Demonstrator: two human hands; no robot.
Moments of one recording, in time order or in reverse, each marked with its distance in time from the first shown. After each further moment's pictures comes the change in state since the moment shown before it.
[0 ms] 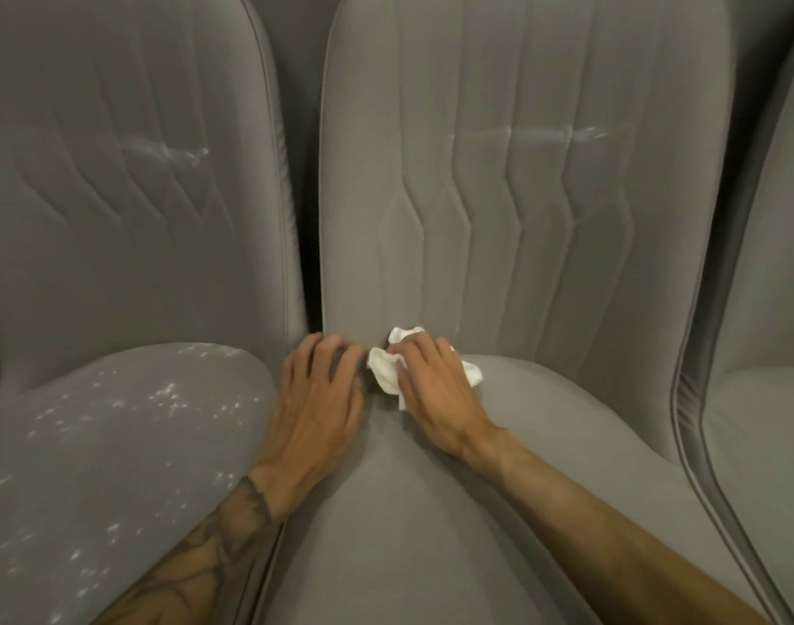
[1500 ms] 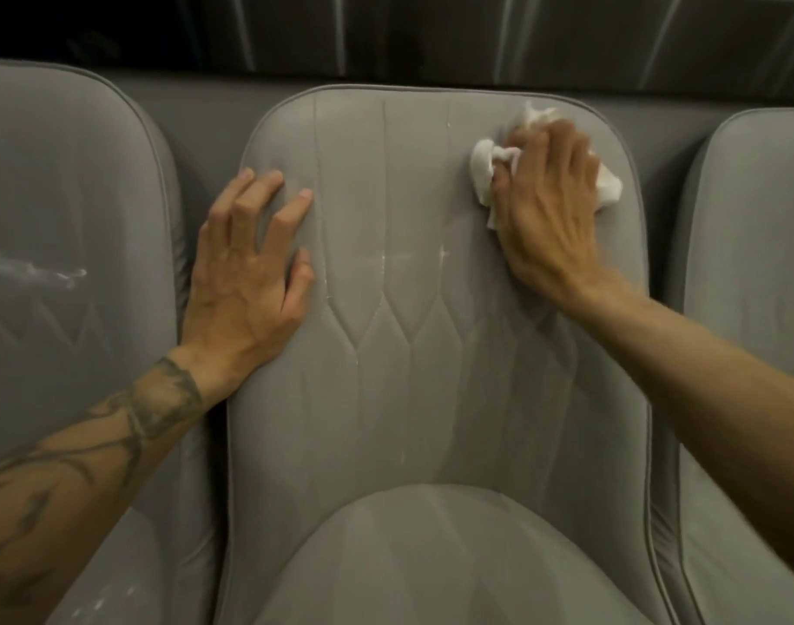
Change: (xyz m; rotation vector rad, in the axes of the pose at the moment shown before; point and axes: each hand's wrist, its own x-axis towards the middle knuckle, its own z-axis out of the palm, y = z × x) left_hand 0.253 -0.025 -0.043 0.013 0.524 0.168; right_hand 0.171 0.135 -0.238 -0.573 0.840 0.041
